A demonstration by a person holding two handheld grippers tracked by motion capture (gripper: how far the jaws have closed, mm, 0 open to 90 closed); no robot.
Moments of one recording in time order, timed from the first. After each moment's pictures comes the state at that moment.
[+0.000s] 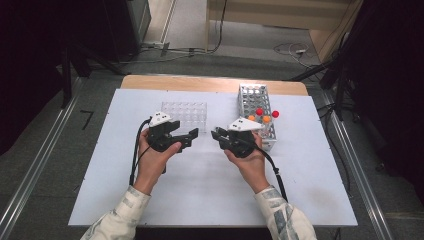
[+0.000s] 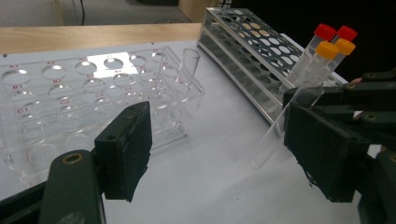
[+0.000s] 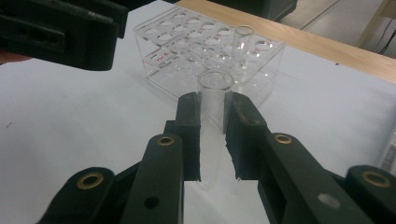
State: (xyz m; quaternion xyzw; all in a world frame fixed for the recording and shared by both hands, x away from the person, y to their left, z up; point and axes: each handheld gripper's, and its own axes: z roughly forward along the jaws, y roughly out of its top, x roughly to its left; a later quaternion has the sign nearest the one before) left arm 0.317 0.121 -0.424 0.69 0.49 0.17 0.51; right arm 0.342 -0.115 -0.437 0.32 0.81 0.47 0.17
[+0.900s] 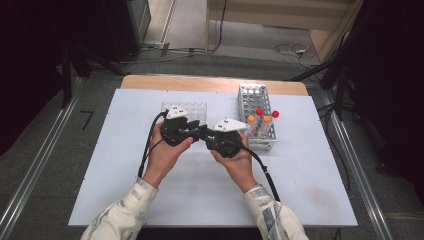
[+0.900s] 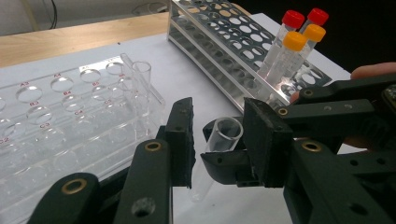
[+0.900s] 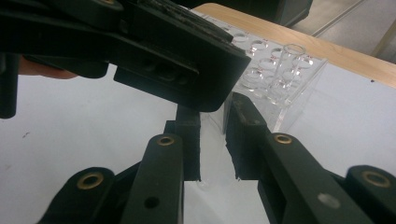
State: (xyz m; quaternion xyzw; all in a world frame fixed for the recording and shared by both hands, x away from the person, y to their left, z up) left arm 0.327 0.092 -0.408 0.74 0.45 0.16 0.48; right arm 0.339 -0.083 -0.439 0.30 0.81 0.47 0.17
